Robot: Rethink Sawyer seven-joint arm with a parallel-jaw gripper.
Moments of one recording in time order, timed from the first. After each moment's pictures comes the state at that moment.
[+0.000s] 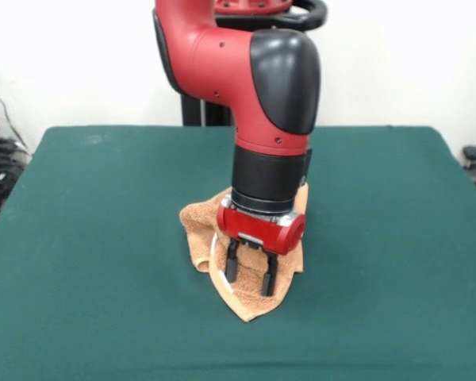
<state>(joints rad) -0.14 -0.34 -0.04 1.67 0.46 -0.07 1.71</state>
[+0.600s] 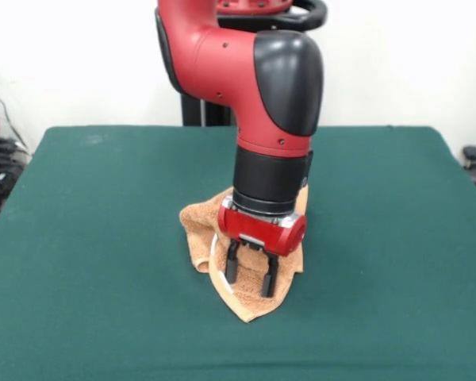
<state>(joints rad) -0.12 -0.34 -0.06 1.66 0.46 -0.07 1.71</state>
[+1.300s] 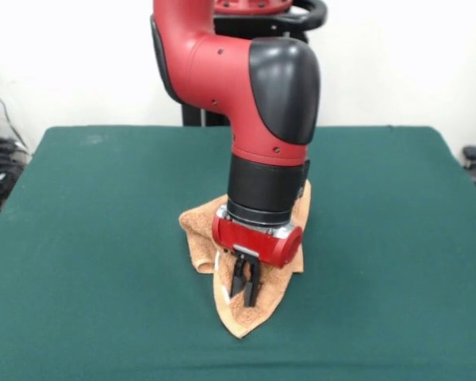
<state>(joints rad) -0.12 -0.31 -0.06 1.61 0.48 -0.07 1.71</state>
